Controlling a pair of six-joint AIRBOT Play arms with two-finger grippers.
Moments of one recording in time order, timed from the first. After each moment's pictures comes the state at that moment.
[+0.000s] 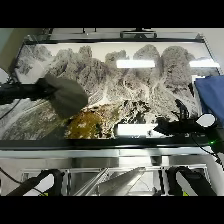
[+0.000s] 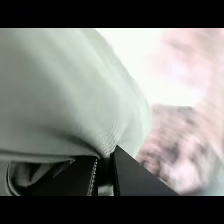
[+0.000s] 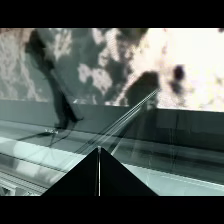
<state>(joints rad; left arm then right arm) 0.17 -1.17 1.16 0.81 -1.17 -1.39 -0.12 -0.86 0.56 -0.92 1.21 1.45</state>
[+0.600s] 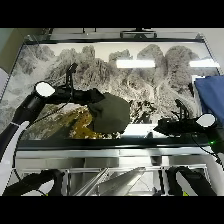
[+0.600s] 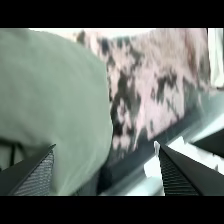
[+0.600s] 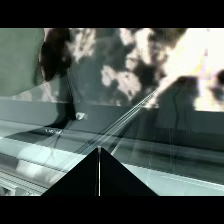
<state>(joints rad) -0.28 -1.27 1.12 0.74 -1.02 -1.37 -0.12 -0.86 0.56 -0.92 1.21 1.45</state>
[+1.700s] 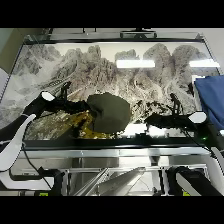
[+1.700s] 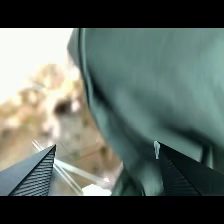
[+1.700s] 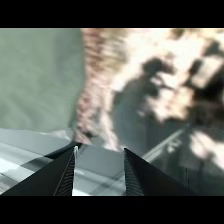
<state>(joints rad) -0.08 -1.55 1.02 0.82 -0.95 -1.16 -0.01 -0.98 0.56 -0.70 0.96 1.28</state>
